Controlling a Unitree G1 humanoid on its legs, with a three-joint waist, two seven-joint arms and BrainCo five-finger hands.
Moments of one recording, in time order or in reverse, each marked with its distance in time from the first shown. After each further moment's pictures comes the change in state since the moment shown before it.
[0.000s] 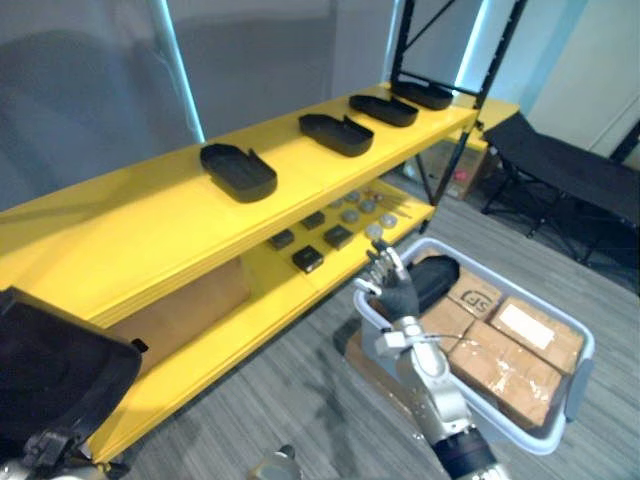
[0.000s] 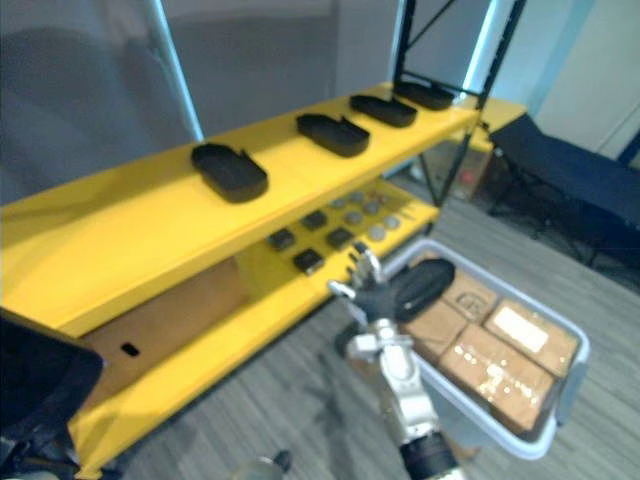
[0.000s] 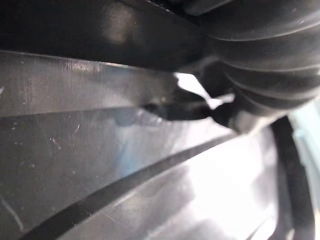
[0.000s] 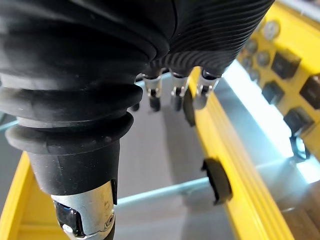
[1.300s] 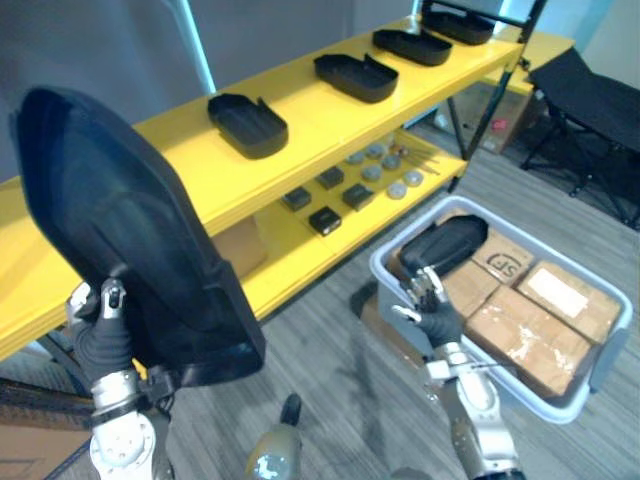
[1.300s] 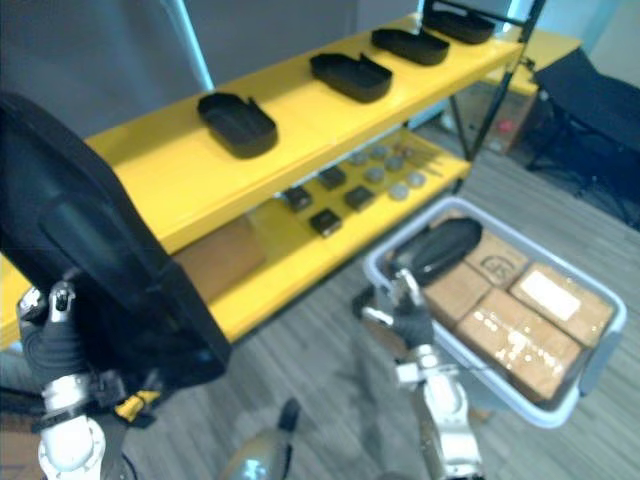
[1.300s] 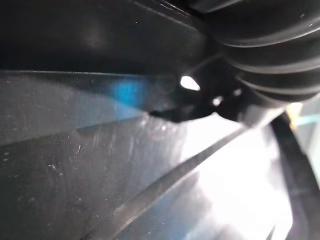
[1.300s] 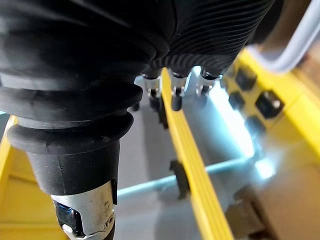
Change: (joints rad) left arm -0.083 0.210 -0.396 0.038 0.022 0.025 -0.339; right arm 0.218 -0.036 -0.148 -0.167 -0.064 -0.043 0.190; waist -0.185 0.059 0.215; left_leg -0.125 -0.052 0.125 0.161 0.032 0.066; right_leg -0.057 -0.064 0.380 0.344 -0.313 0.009
